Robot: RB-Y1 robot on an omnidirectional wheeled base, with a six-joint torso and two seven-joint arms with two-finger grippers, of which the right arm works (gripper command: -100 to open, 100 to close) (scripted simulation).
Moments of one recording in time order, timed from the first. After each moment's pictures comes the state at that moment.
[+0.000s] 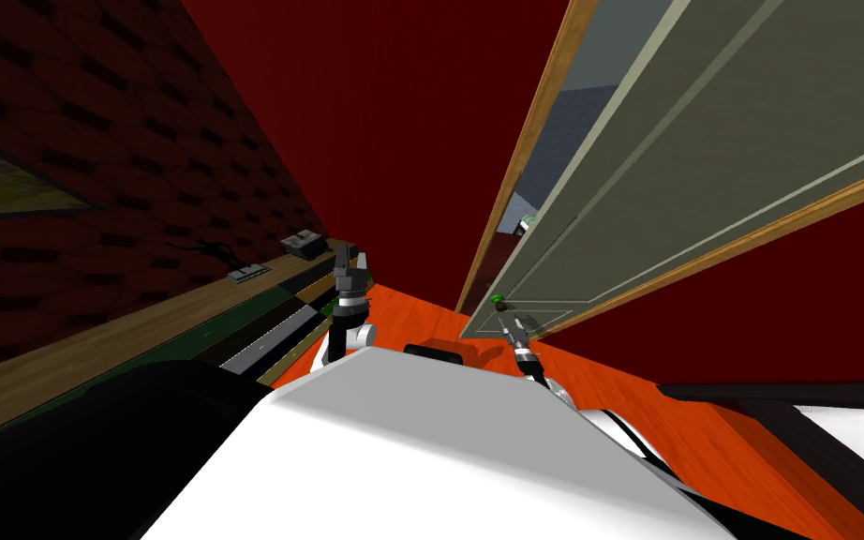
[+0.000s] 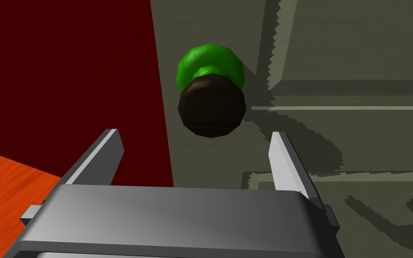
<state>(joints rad) -0.13 -0.44 0.23 -0.31 -0.12 -1.19 -1.98</state>
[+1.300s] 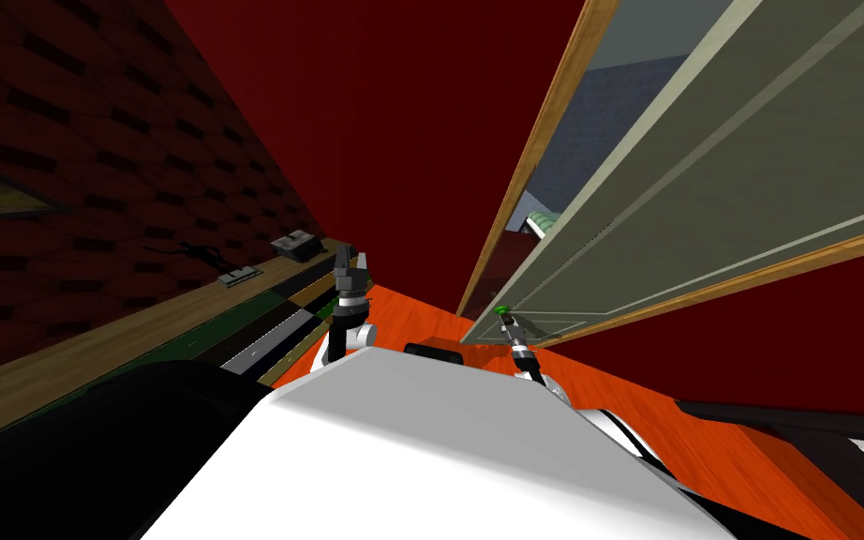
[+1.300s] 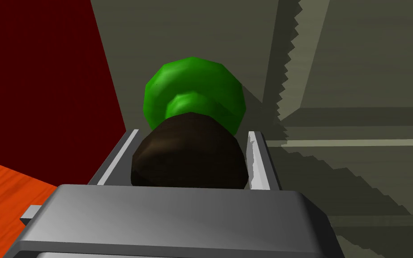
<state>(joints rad) -0.13 -0.42 0.22 -0.35 -0.13 -1.14 -1.95</state>
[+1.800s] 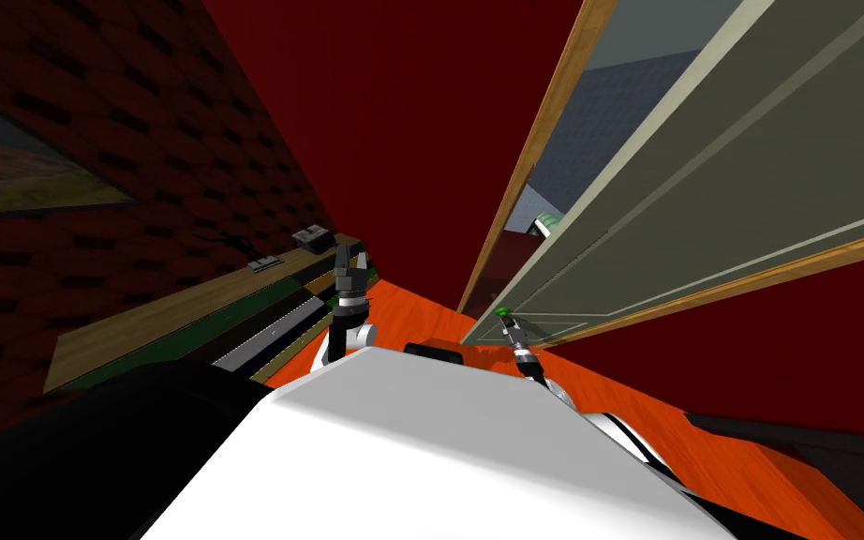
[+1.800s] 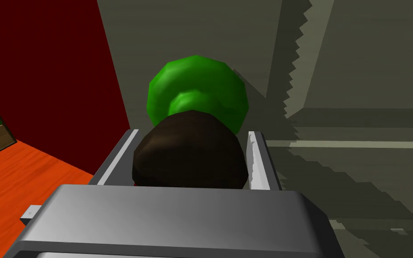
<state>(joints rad) -0.11 -0.44 0.24 -0.34 -0.12 -1.19 -1.98</state>
